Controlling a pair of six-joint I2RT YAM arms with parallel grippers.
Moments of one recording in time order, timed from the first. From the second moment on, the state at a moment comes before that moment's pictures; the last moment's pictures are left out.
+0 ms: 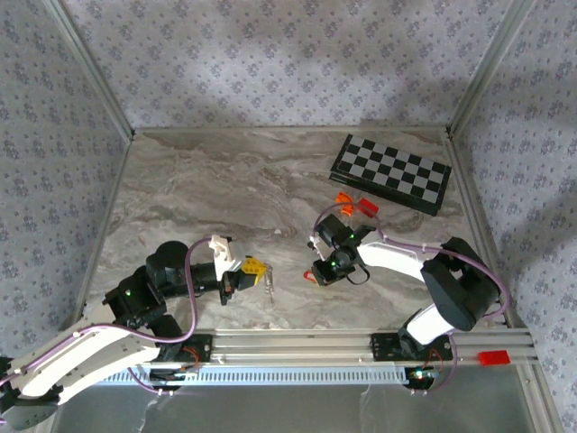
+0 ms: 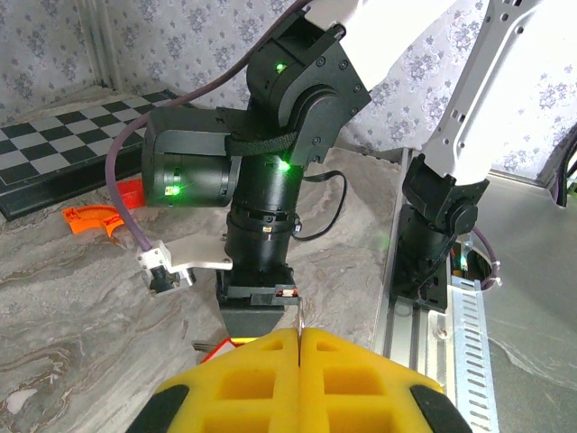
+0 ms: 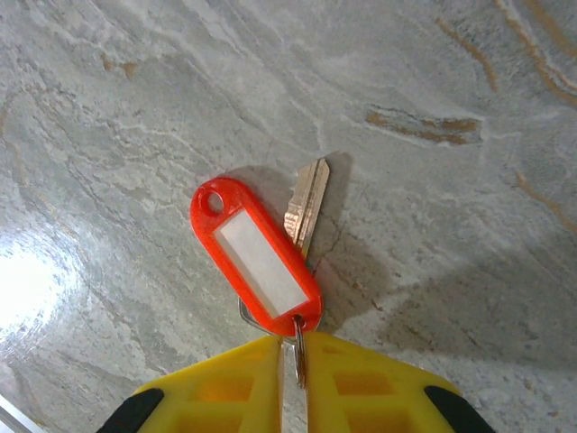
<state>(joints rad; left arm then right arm) -0.96 0.56 0.63 -0.32 0.35 -0.05 0.73 1.52 0.79 -0.58 -0.27 0.24</state>
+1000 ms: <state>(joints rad) -0.96 0.56 0.63 -0.32 0.35 -0.05 0.77 1.21 0.69 -0.48 -0.24 0.22</state>
